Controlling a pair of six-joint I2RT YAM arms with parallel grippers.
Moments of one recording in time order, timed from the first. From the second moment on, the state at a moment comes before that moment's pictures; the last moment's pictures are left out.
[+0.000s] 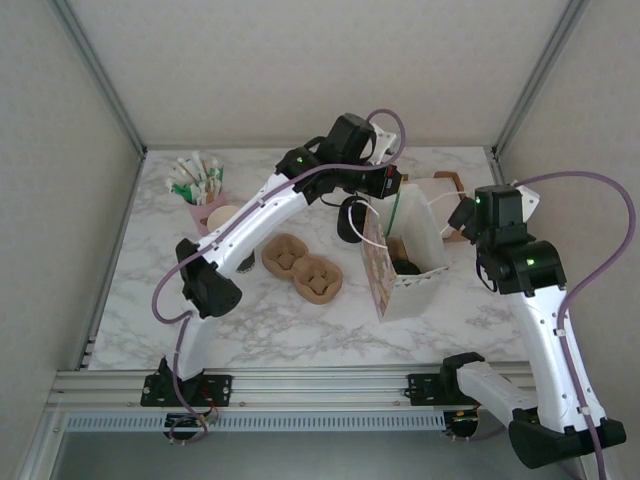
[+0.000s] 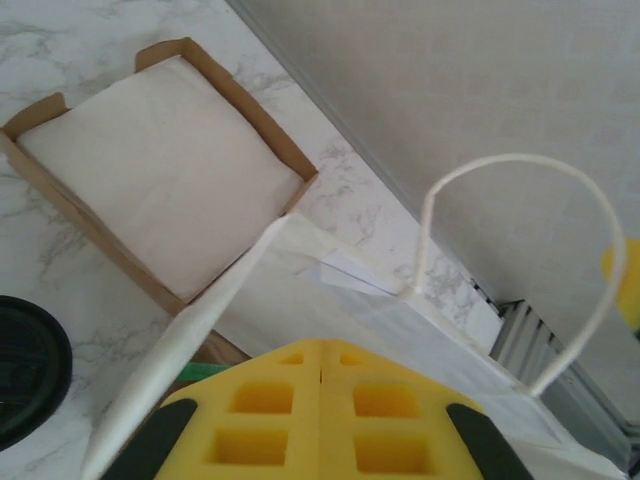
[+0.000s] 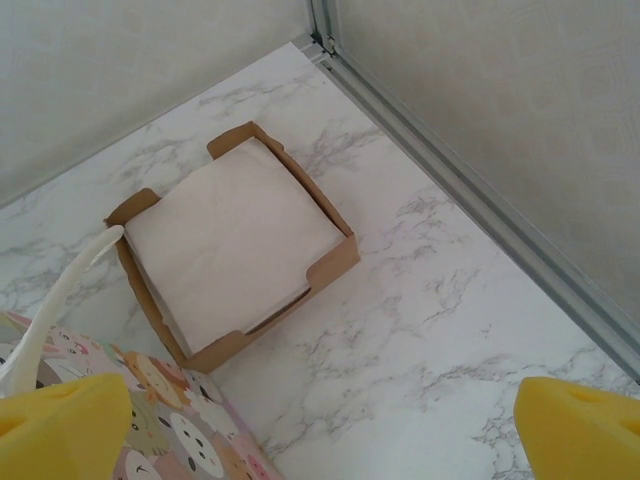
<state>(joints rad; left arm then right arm) -0.79 2.15 2.41 -0.85 0.32 -0.39 0.24 0.97 1.32 -1.09 0.49 0.61</state>
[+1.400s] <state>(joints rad) -0.83 2.04 2.34 -0.81 0.22 -0.44 0.22 0.94 1.39 -1.21 0.22 0.58</state>
